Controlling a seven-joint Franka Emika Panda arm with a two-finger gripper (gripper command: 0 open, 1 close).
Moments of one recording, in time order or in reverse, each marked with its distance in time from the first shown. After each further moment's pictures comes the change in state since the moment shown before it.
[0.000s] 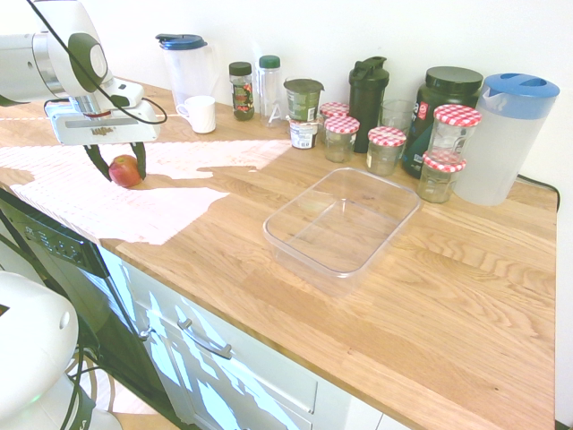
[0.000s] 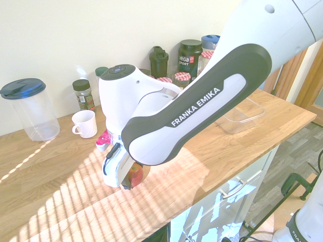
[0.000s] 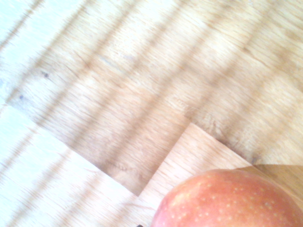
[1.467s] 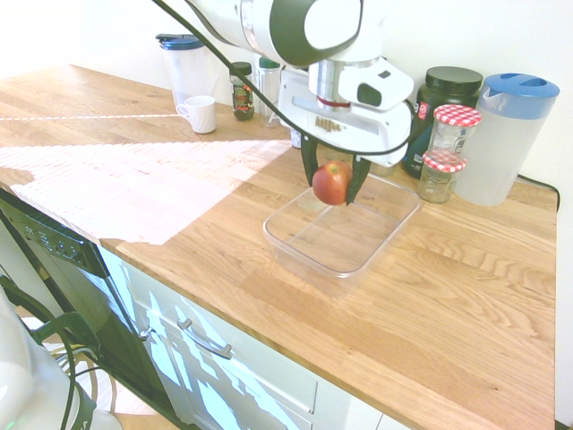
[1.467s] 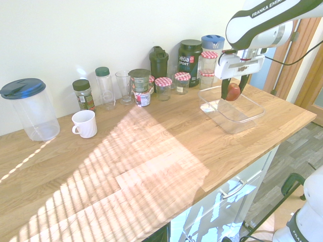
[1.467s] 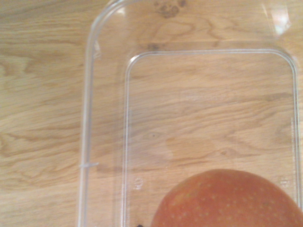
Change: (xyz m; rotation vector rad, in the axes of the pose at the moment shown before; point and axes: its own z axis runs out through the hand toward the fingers) arm 0.160 0.469 -0.069 0.001 -0.030 0.768
